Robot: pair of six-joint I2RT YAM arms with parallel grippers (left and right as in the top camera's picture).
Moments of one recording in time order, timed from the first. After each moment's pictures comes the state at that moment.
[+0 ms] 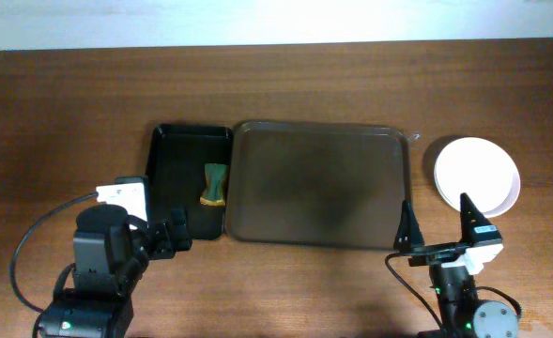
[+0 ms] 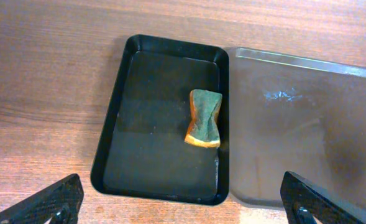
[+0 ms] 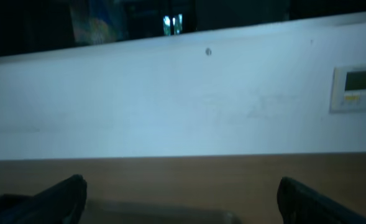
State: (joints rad) left arm -0.09 0.72 0.83 -0.81 -0.01 -0.17; right arm 0.09 0.02 0.16 0.03 -0.03 0.11
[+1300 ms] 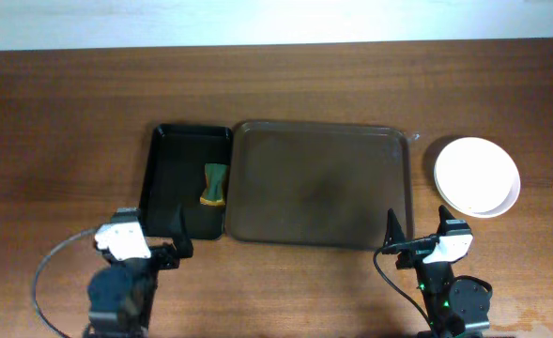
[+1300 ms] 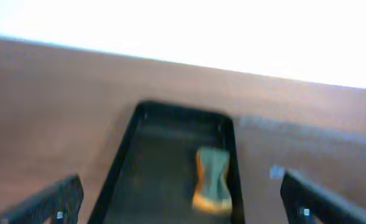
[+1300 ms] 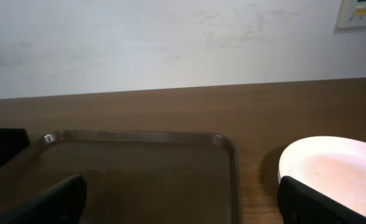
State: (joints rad) left arm -0.09 0.30 0.34 -0.30 -0.08 -0.18; right arm 0.09 0.01 0.01 -0.08 0.00 0.11
